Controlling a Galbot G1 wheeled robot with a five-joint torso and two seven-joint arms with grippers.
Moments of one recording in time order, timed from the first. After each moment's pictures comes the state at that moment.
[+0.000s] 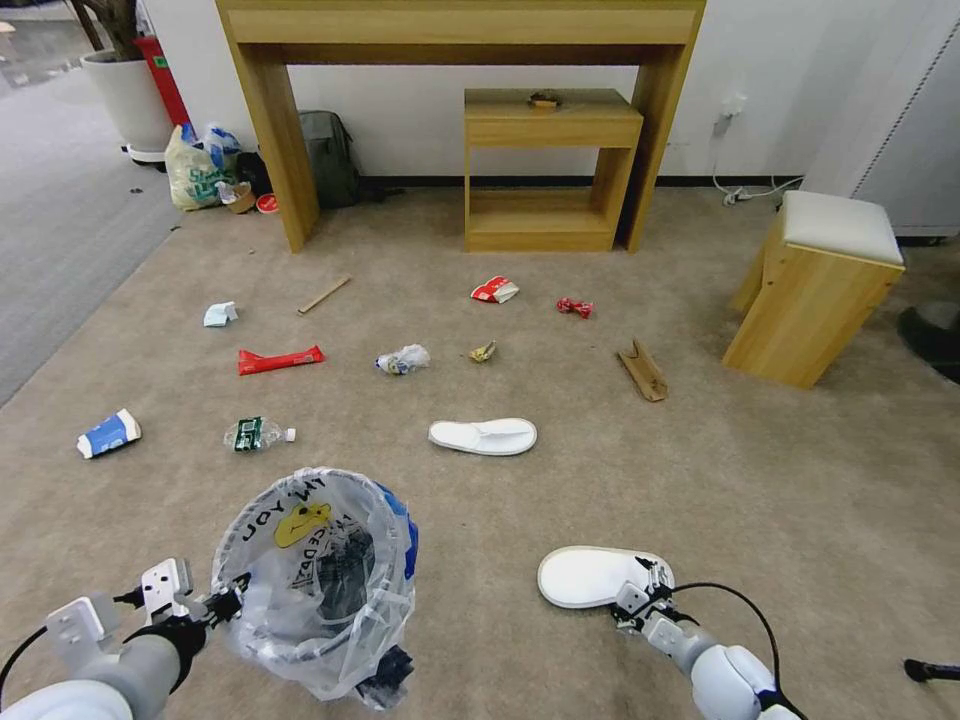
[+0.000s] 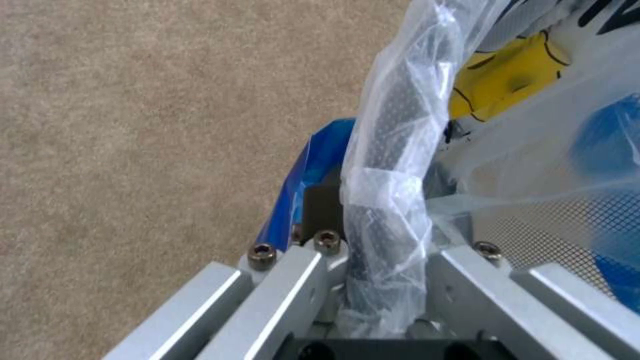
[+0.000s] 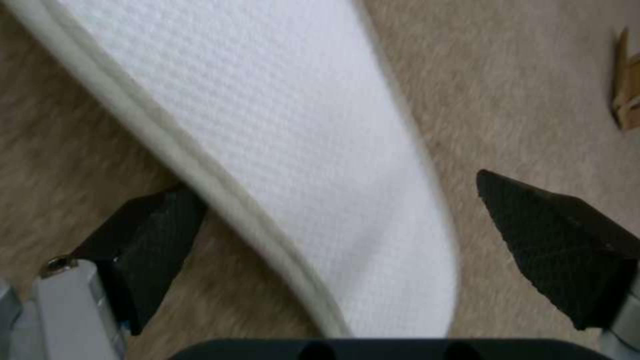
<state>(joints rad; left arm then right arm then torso) 1.77 -1.24 -0.90 -2.32 -1.16 0.74 -0.48 -1.28 1.21 0.39 1.32 -0.60 0.00 -0.22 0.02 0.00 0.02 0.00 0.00</state>
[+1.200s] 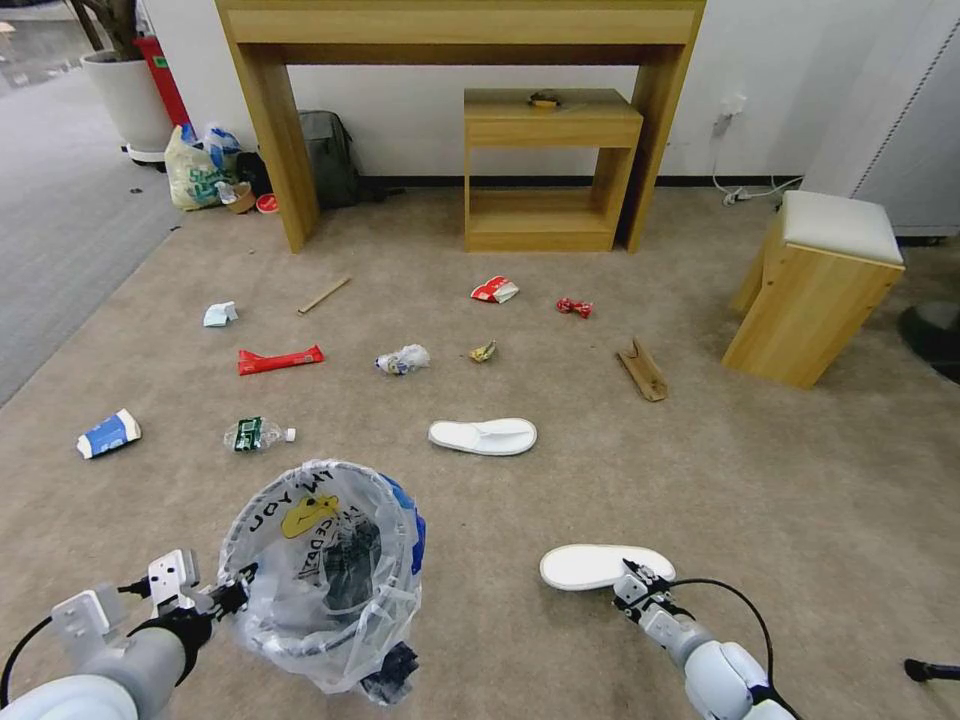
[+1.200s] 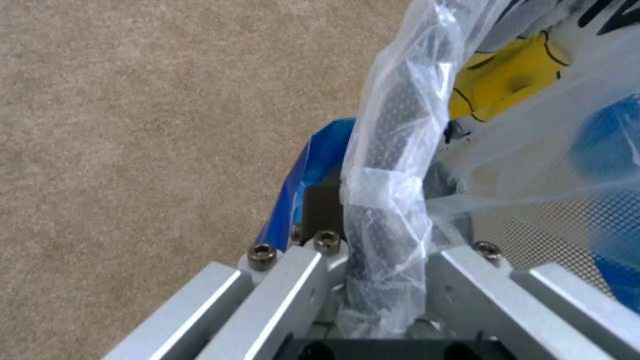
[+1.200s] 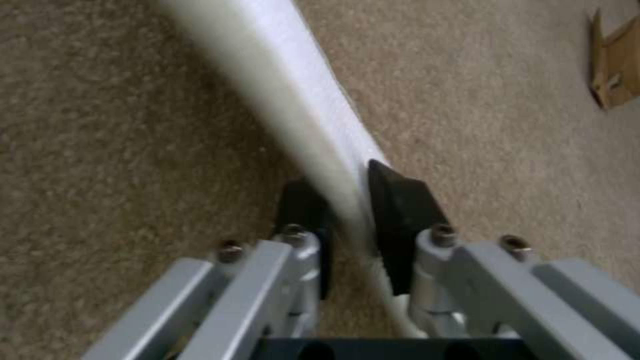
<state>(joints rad) 1.77 -1.23 -0.89 -2.34 -1.14 0.74 -0.46 -1.28 1.24 0.43 1.31 -0.56 0.02 -0.19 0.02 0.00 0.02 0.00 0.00</state>
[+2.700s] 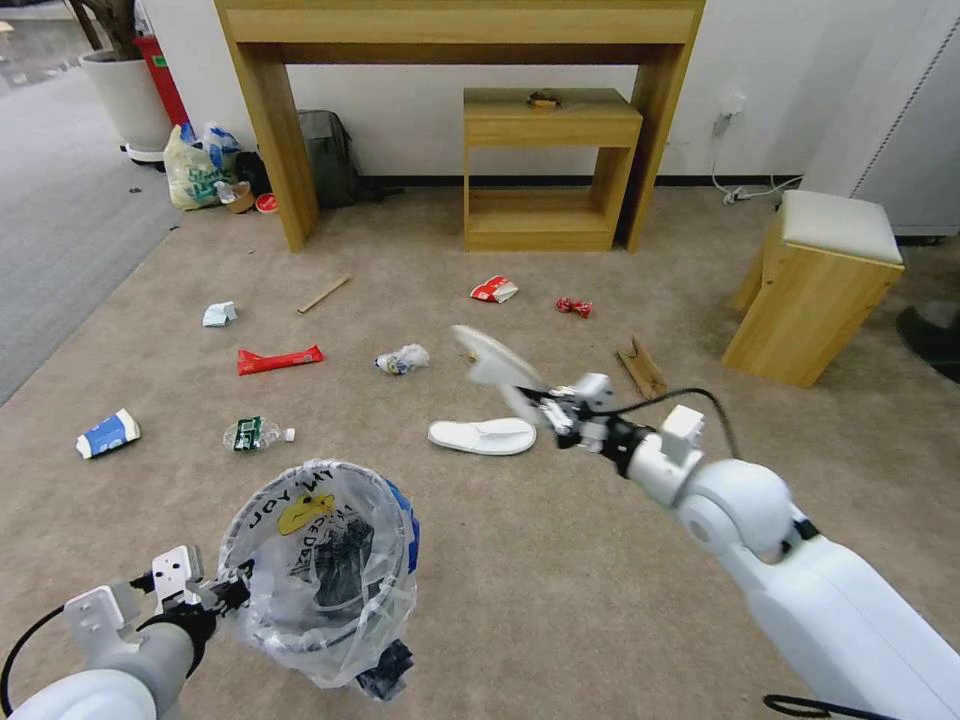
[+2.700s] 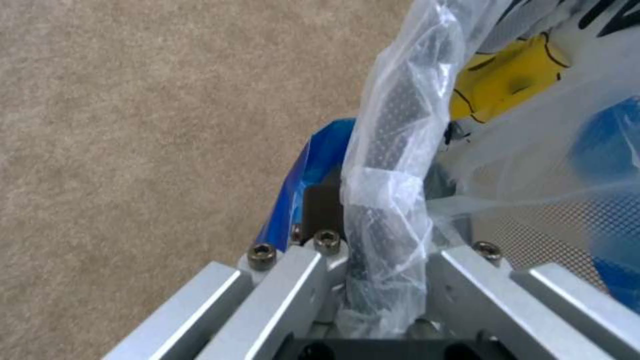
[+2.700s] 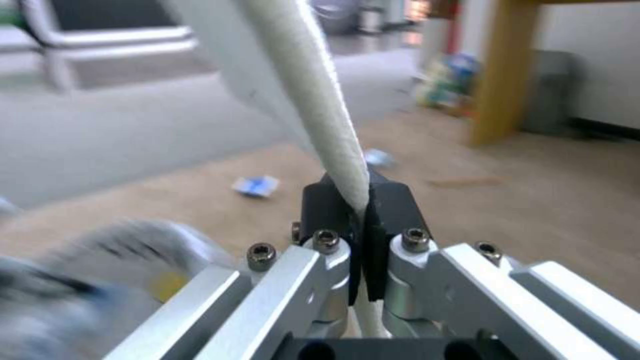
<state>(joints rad) 1.74 -1.26 -0.86 -2.32 -1.01 0.74 -0.47 -0.78 0.93 -0.03 2.02 0.73 -0.29 -0.28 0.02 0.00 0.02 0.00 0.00</state>
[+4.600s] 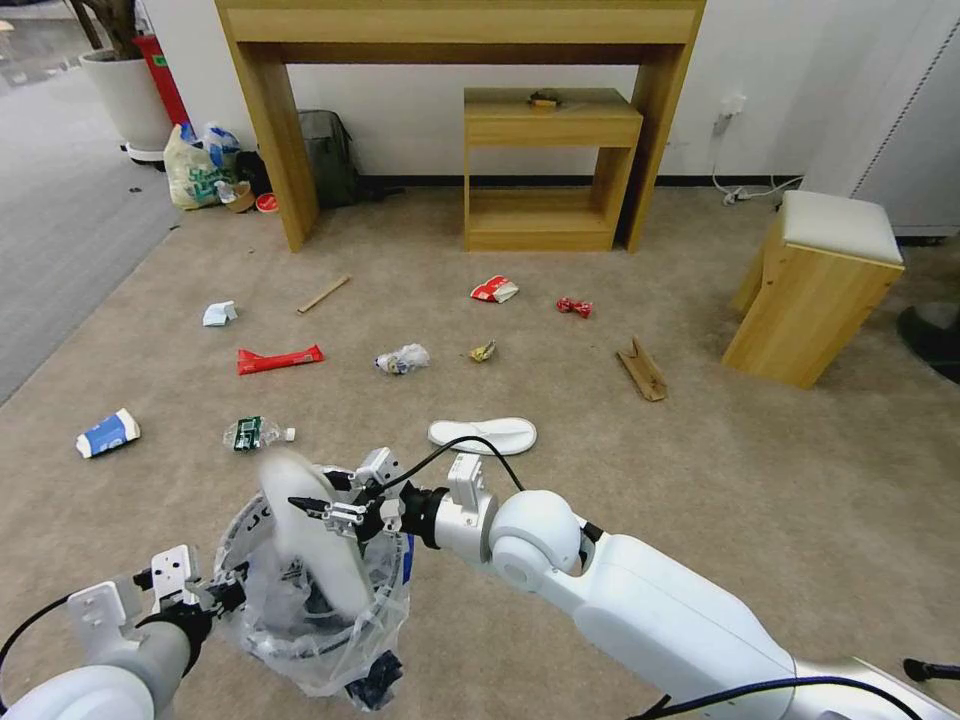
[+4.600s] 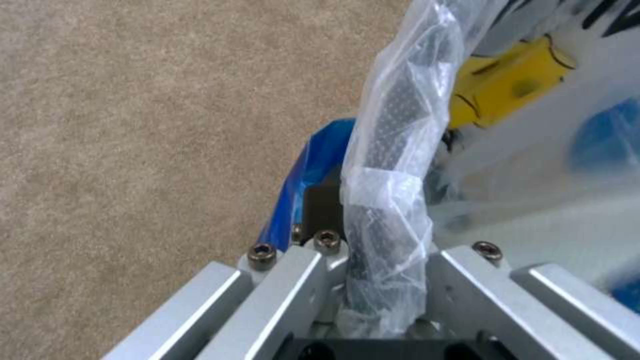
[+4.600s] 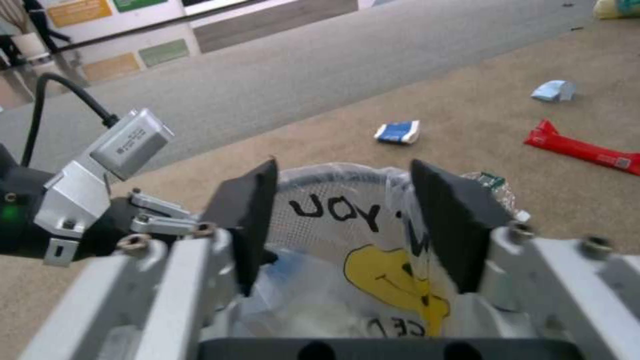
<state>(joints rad) 1.75 -1.20 -0.85 -2.33 -1.02 0.74 -0.49 -0.63 1.17 -0.47 1.82 0.71 -0.30 -0.20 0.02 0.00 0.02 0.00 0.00</state>
